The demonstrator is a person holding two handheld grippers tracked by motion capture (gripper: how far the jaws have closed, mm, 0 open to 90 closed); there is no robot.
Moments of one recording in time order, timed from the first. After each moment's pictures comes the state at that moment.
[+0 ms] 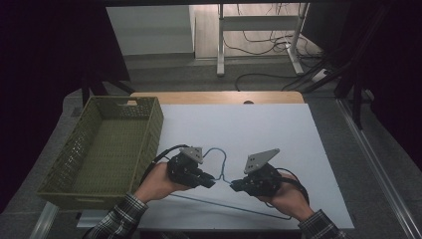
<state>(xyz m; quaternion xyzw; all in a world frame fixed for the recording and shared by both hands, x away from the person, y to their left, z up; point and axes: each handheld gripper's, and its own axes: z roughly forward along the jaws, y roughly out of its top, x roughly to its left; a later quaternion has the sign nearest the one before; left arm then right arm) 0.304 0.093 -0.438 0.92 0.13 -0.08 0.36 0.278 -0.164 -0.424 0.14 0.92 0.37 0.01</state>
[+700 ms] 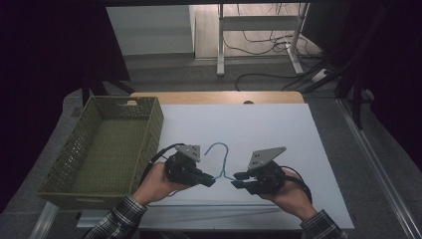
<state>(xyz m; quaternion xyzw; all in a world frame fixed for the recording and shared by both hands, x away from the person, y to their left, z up) 0.298 0.099 -0.424 0.91 0.14 -0.08 0.39 0.280 -0.172 -0.415 0.16 0.91 0.39 0.04</state>
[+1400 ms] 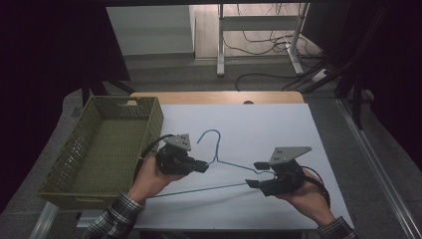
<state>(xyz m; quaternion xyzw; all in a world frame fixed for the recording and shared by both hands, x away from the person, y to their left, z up) 0.302 0.119 -0.406 0.89 0.20 -0.02 0.41 0.278 -0.212 -0.405 0.22 0.88 0.41 0.07</state>
